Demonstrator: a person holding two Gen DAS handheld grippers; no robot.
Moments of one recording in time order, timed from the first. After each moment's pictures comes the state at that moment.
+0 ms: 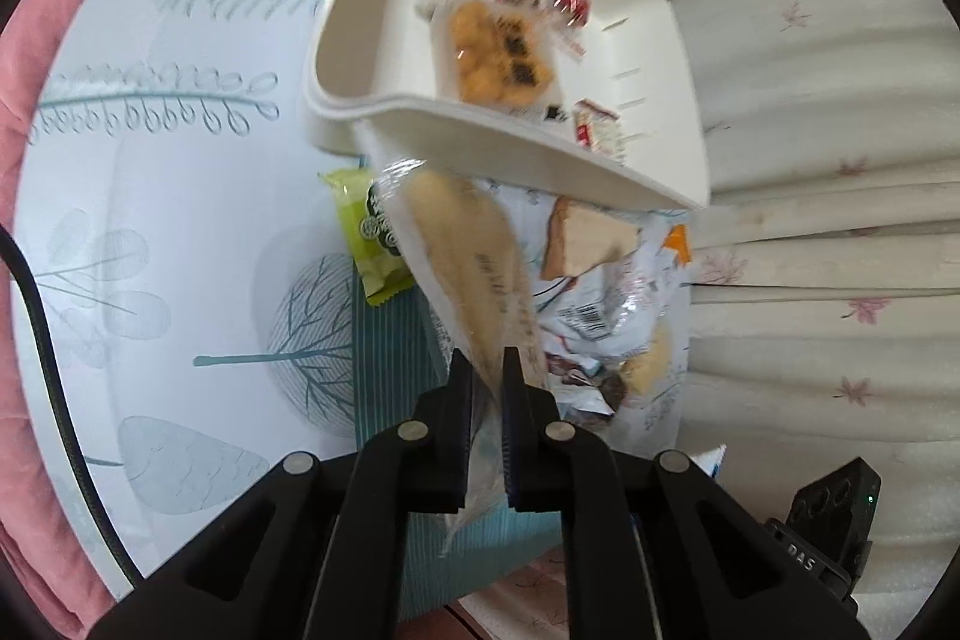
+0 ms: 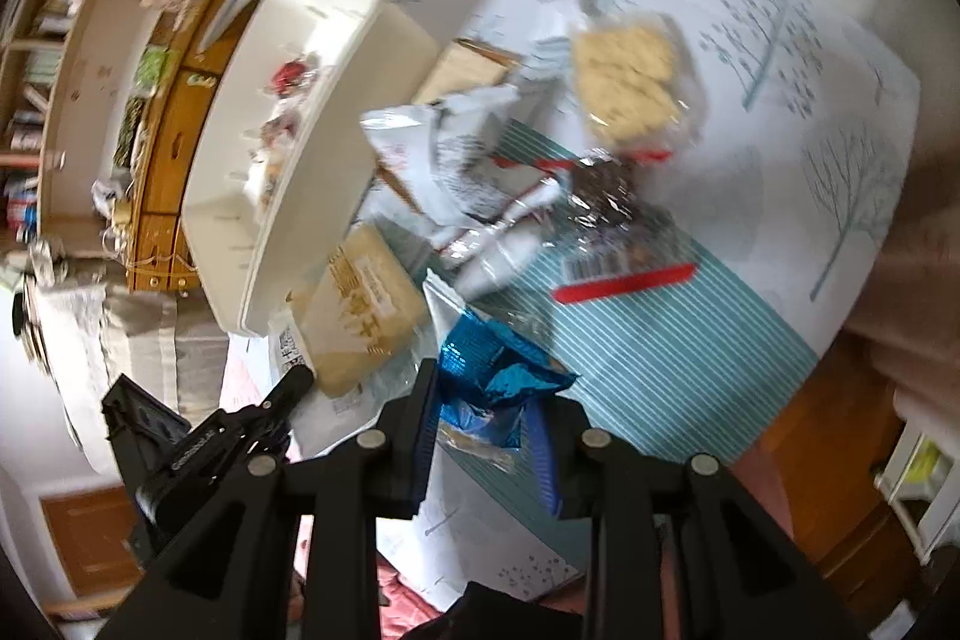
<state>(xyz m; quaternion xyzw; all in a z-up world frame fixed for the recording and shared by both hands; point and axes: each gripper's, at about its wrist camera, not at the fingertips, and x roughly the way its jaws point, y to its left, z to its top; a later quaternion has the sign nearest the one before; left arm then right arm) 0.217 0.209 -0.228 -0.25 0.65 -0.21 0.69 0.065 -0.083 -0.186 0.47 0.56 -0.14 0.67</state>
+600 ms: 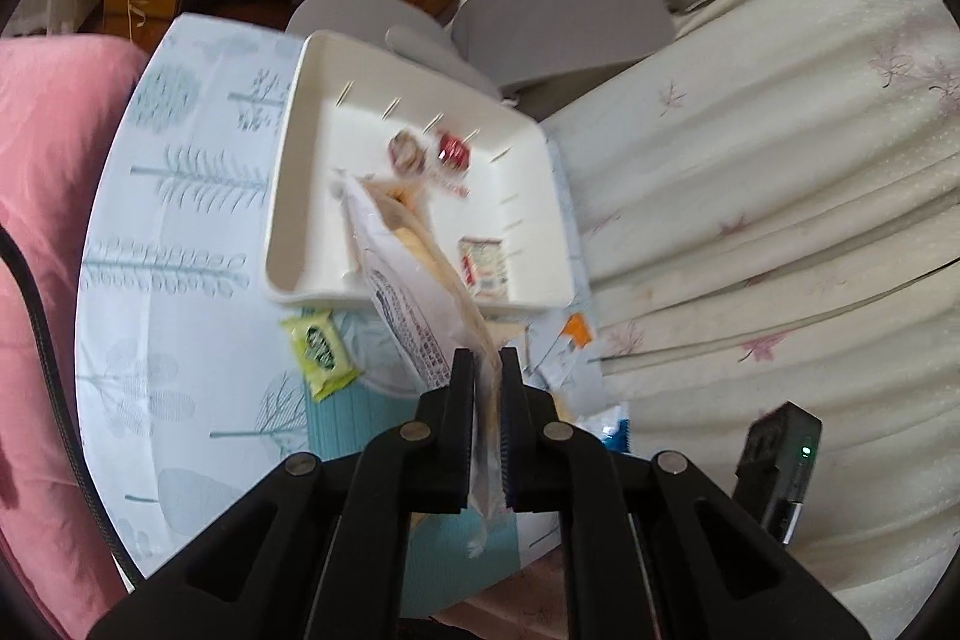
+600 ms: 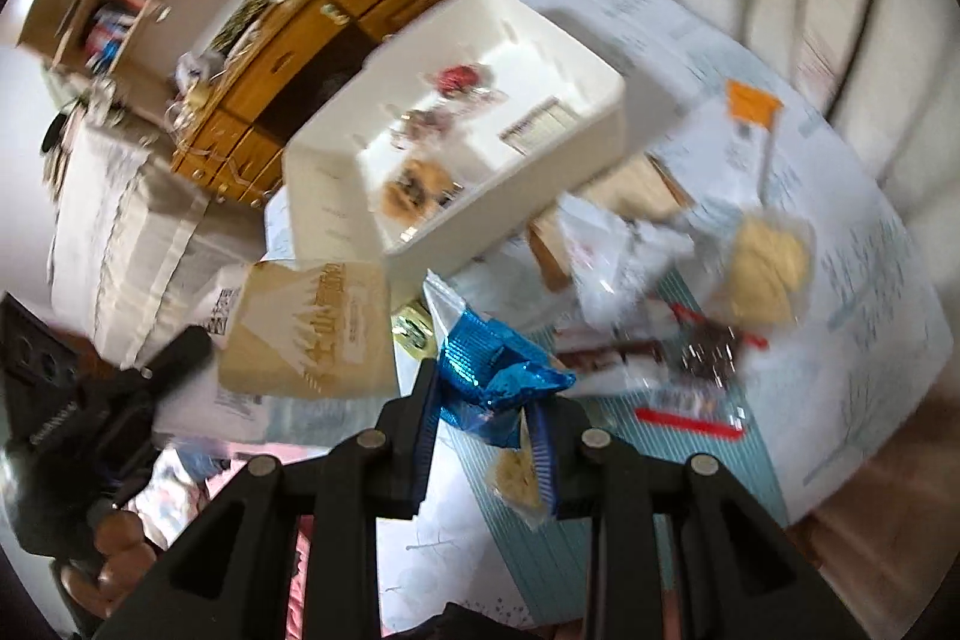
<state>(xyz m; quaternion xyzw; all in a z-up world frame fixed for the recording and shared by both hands) 0.222 0.225 -0.096 -0.26 0.53 -0.24 0.77 0.135 -0.060 -0.125 0.32 0.55 -0.02 0.77</state>
